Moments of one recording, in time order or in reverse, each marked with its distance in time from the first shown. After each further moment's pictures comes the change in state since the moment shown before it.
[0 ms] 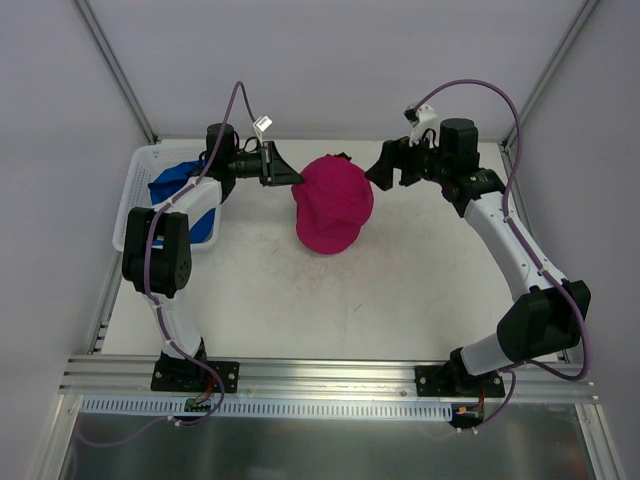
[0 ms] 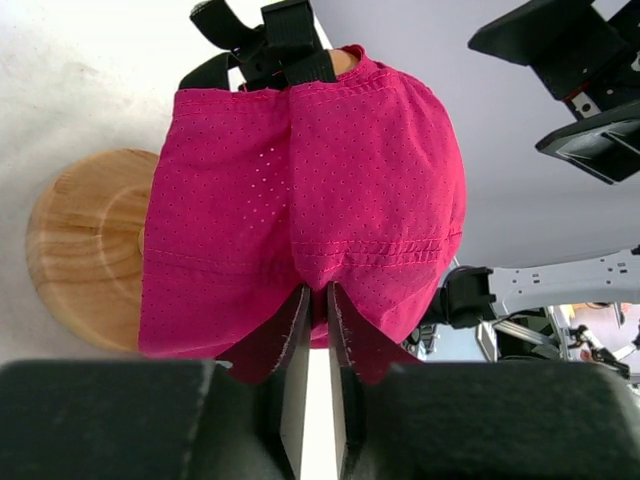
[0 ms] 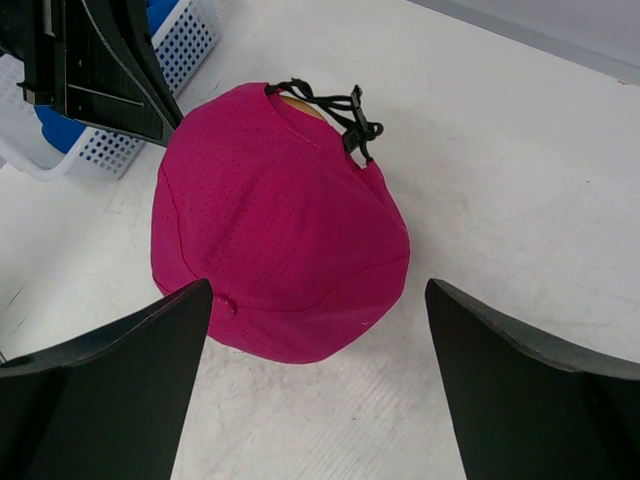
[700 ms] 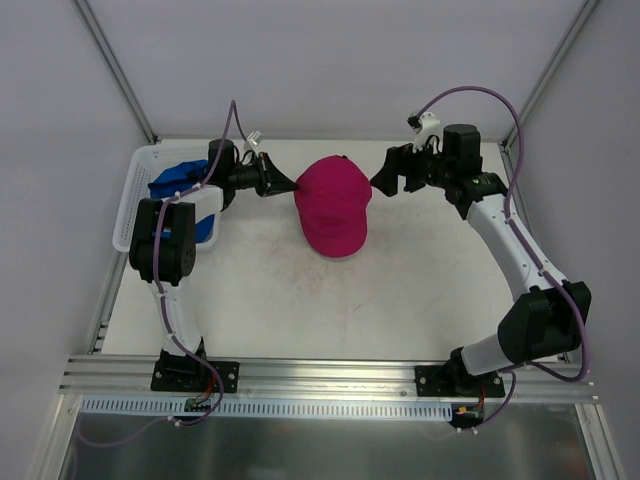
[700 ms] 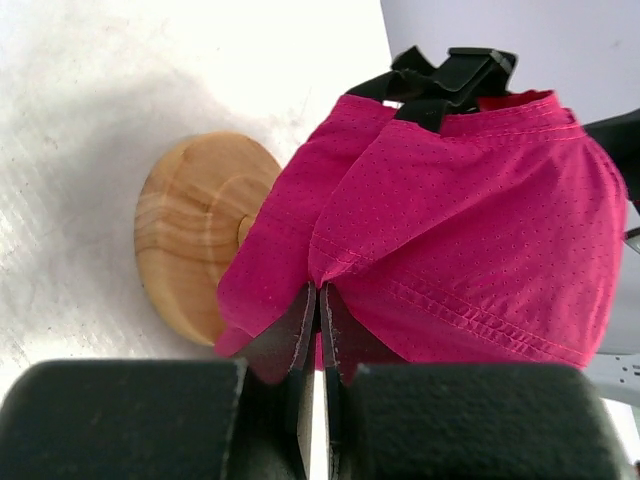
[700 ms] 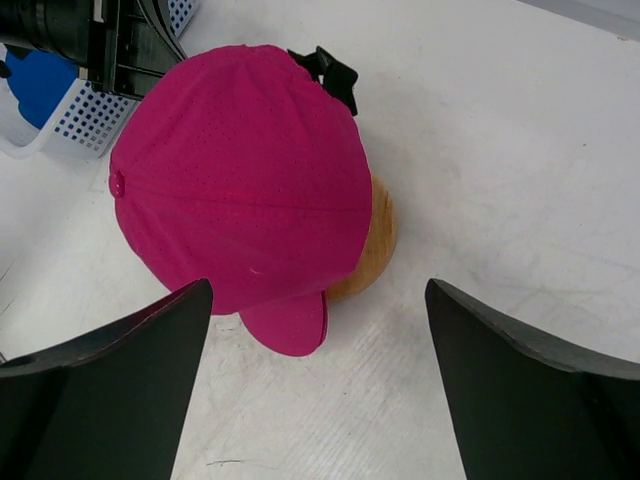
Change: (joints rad) left arm 0.040 0.105 -0.069 0.108 -0.133 -0.132; right arm -0.032 -0.011 -0.040 -0.029 -0.010 -0.030
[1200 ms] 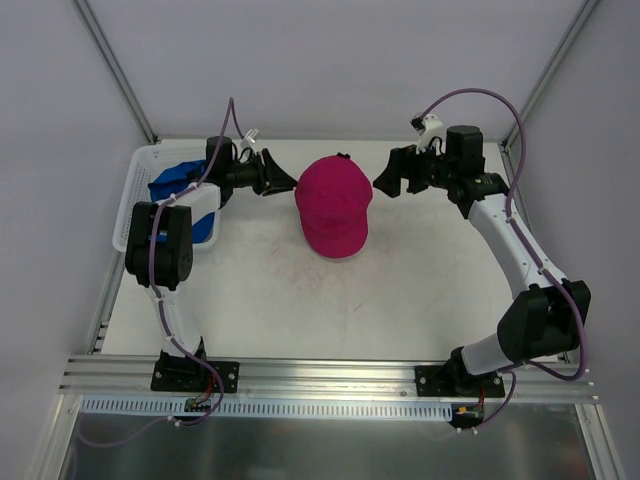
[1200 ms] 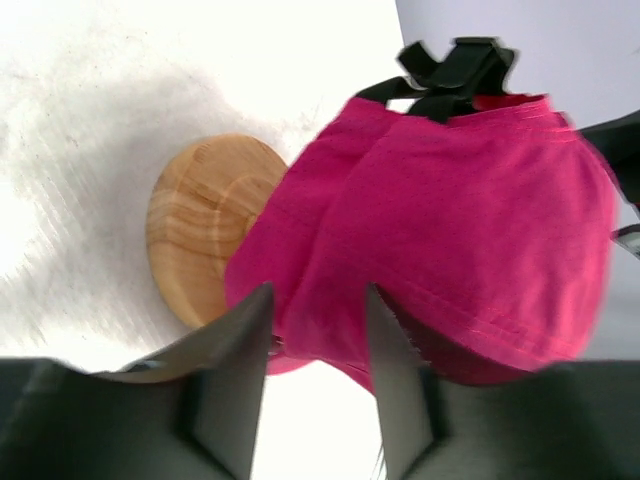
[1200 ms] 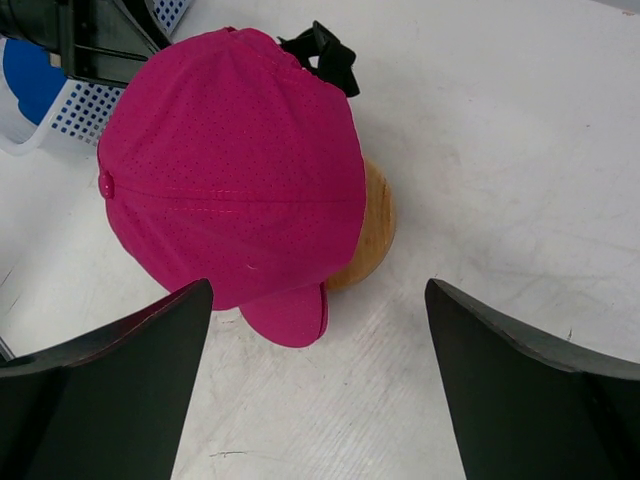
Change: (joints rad) left arm 0.000 -0.025 0.008 -0.077 -0.043 0.050; right arm -0.024 0.006 -0.012 -0.015 -0.023 0.009
